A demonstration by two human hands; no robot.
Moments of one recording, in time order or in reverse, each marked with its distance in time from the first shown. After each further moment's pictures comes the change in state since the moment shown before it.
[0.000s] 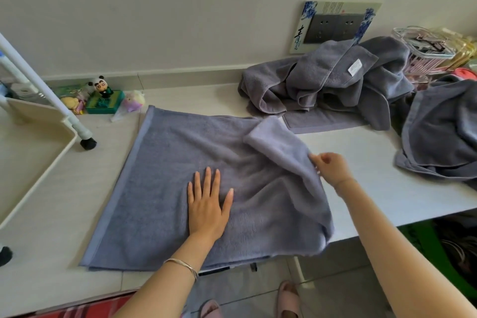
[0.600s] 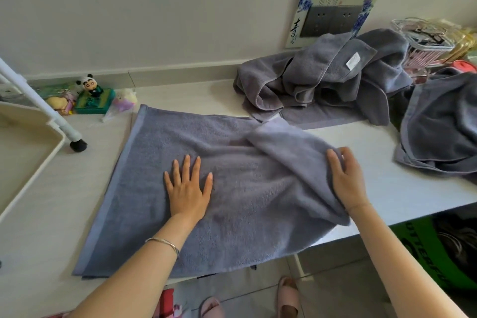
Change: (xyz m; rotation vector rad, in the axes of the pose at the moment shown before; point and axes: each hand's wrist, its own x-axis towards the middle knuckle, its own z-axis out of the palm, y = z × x) left_hand 0.042 -0.028 -0.013 0.130 -0.059 -0.092; right_hand -0.039 0.013 -0.006 0.165 0.235 -0.203
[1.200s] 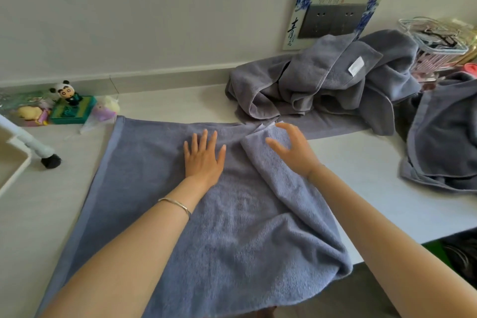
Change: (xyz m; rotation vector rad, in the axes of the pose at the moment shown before) left_hand 0.103 0.071 -0.021 -0.079 -0.106 0.116; right_hand 0.092 -0.032 0.072 -0.226 -0.385 -0.205
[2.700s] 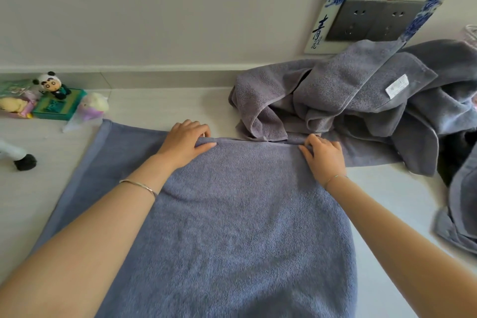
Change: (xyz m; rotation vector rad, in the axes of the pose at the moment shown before) left_hand 0.091 -0.036 -0.028 -0.050 0.105 0.306; right_hand 0.095 0.092 -0.016 -0.500 0.108 -0.117
